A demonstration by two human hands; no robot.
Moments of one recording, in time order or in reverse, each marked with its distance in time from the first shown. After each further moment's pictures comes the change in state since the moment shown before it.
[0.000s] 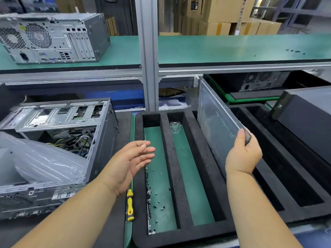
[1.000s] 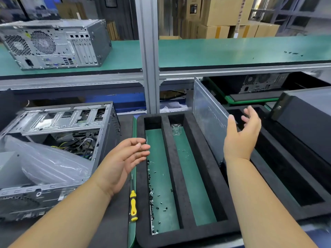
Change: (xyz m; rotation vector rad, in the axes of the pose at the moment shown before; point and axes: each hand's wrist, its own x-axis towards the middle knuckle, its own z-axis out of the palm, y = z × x) left_hand -0.008 0.017 -0.010 0.025 -0.033 0.105; right_hand 0.021 -0.029 0.021 -0.140 -0.127 -0.165
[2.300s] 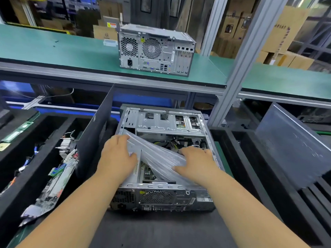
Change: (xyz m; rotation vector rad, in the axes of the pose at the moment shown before) left_hand -0.056 0.113 -0.356 1.355 0.503 0.137; right_hand -0.286 -0.206 0.269 -0.995 -1.214 -0.391
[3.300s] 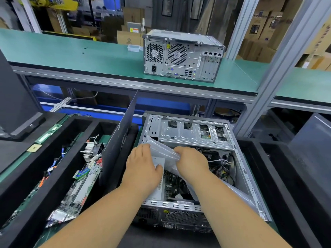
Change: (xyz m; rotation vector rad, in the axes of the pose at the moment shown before) left_hand 0.008 -0.004 0.010 0.032 0.042 0.049; right_hand 0.071 -0.079 0.002 0.233 -0.001 -0.028
